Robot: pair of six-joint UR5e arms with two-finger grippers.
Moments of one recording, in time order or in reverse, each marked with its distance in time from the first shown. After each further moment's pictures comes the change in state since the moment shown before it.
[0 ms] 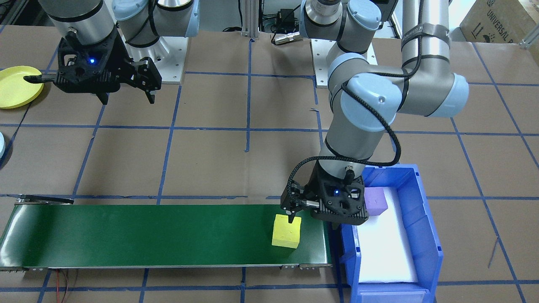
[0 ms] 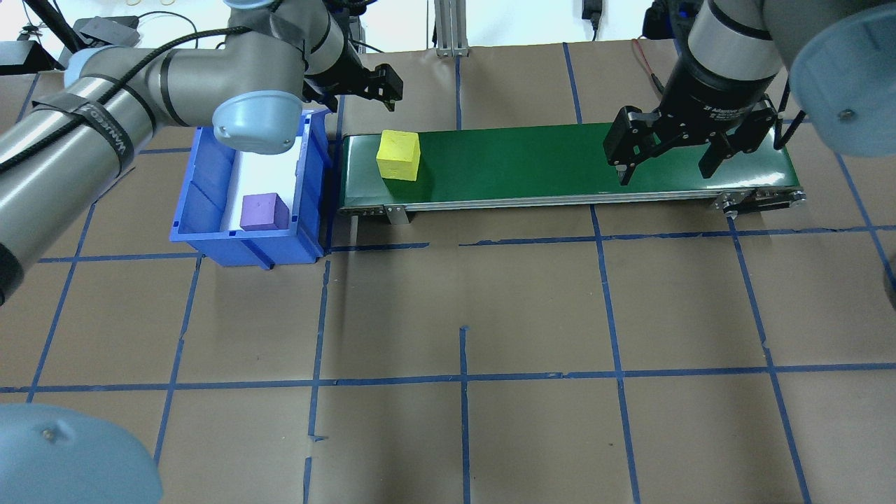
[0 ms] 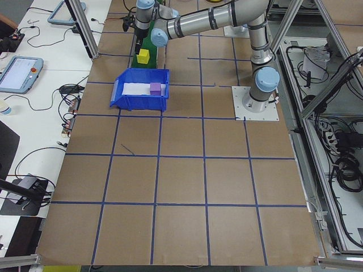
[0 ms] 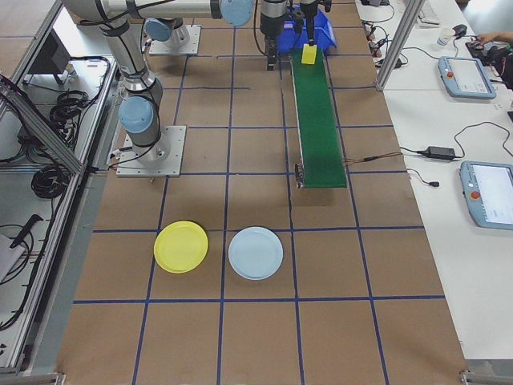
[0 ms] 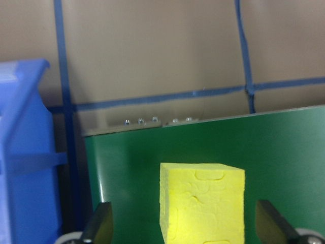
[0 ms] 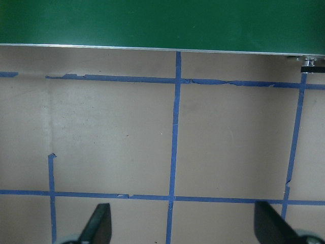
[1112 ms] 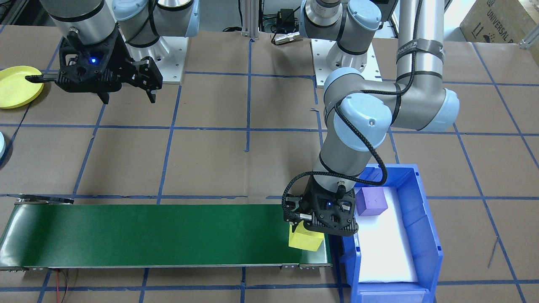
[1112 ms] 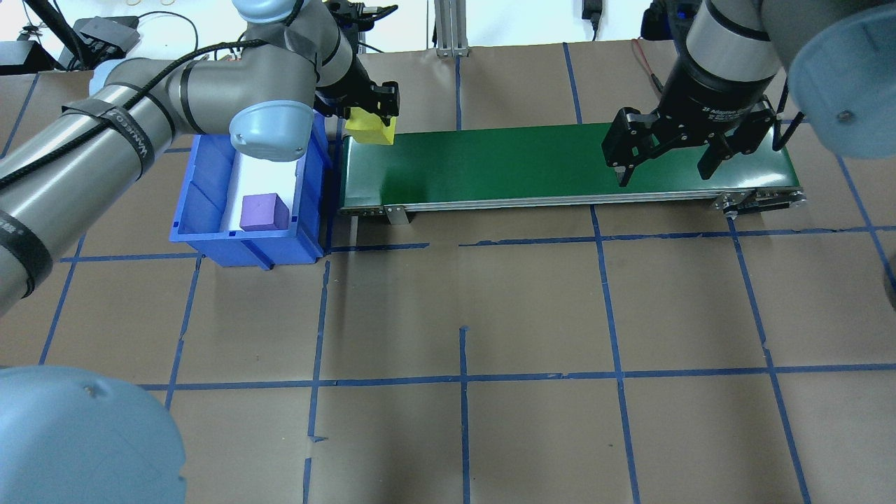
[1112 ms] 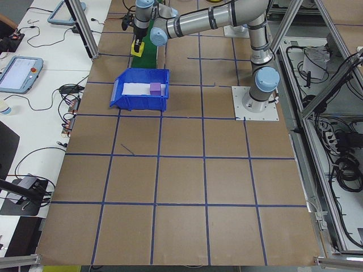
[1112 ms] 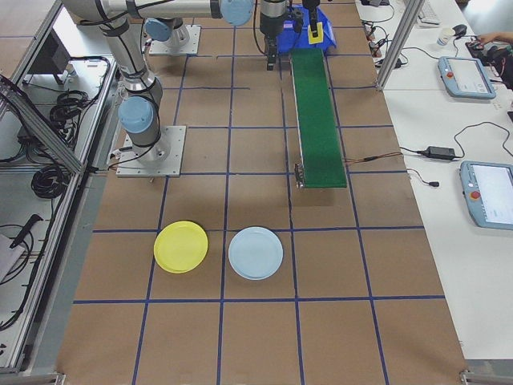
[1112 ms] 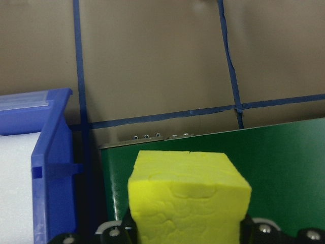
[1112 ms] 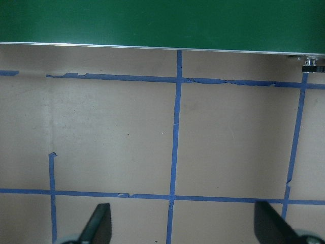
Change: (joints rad) left arm -0.024 -0.092 -0.017 0.055 -0.003 0.003; right arm 0.004 0.000 0.000 0.003 0.000 0.000
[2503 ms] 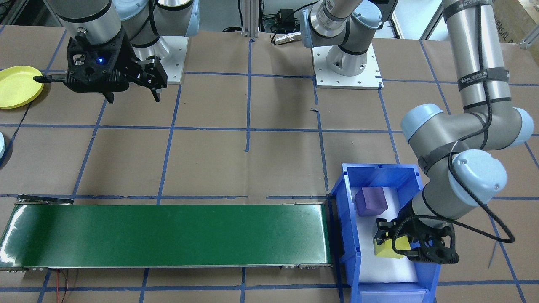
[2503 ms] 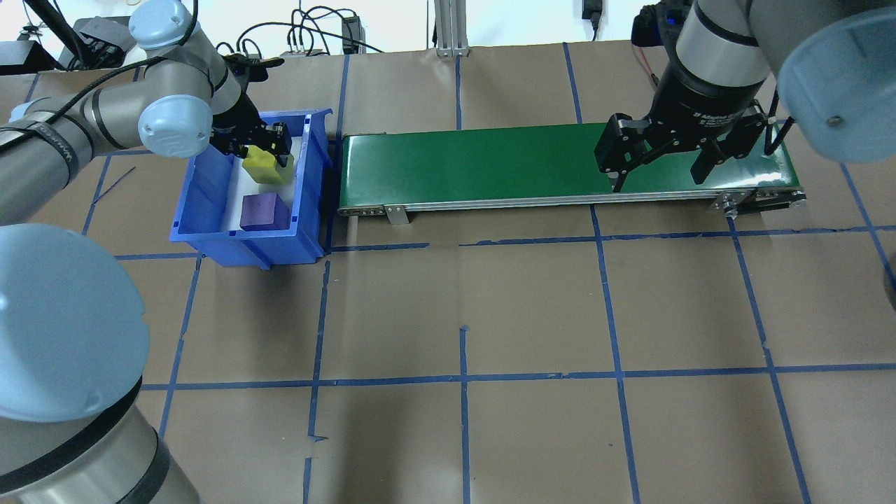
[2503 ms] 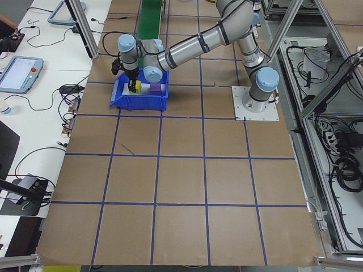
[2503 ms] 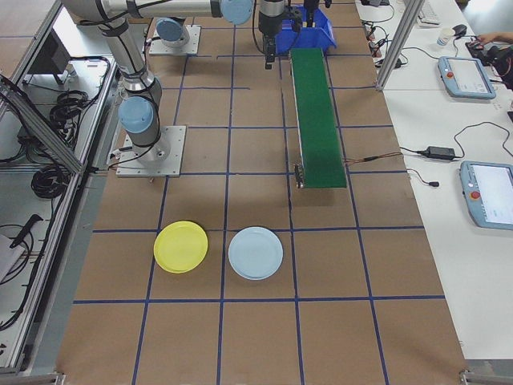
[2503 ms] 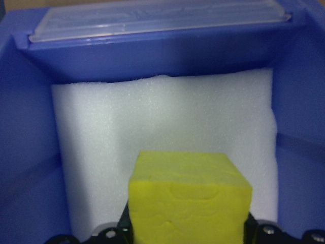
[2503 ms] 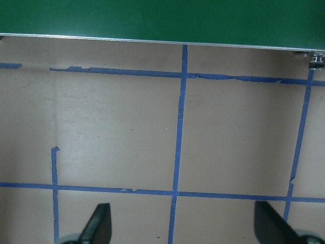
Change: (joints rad) left arm 0.280 -0.030 0.040 -0.165 0.046 0.241; right arm 0.018 0.000 0.003 0.009 -0.001 0.005
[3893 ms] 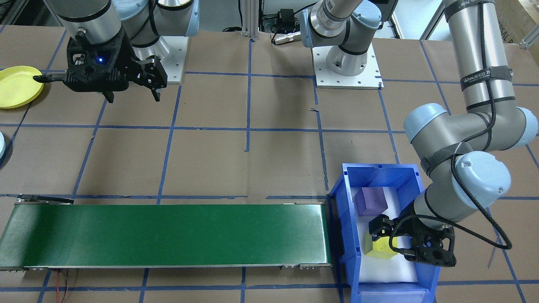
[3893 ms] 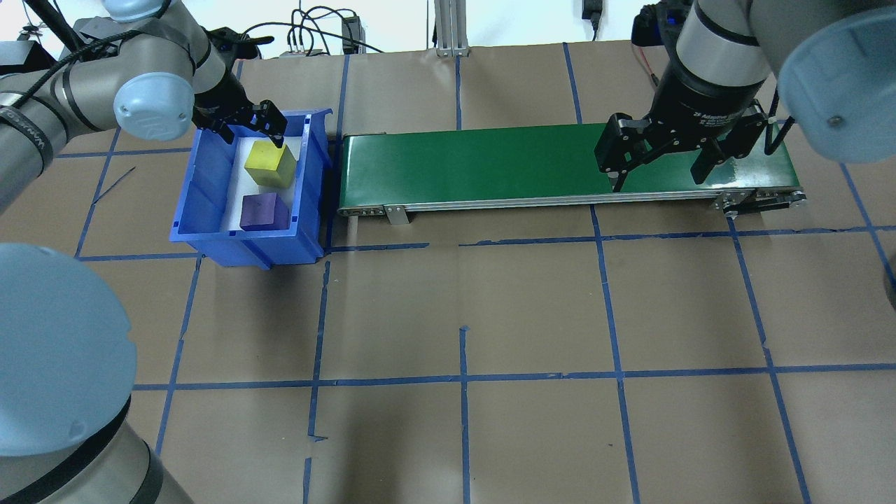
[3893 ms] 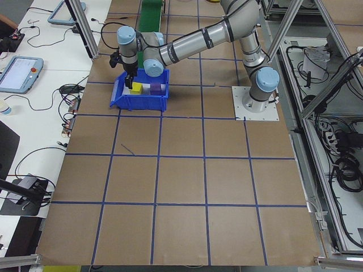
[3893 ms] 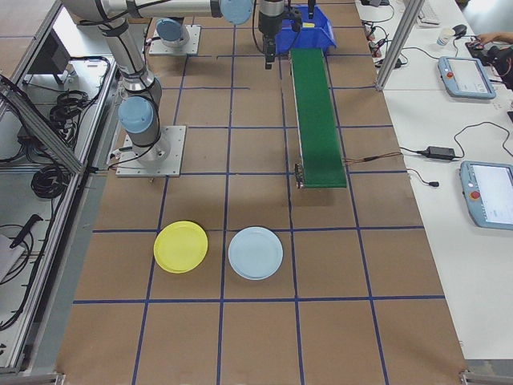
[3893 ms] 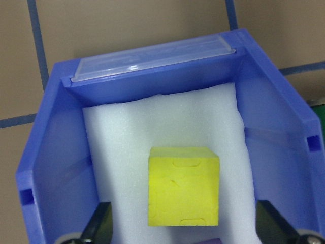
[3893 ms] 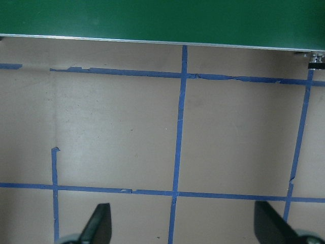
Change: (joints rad) left arm 0.005 -0.048 0.015 -0.015 0.004 0.089; right arm 0.000 0.000 -0.001 0.000 0.000 0.001
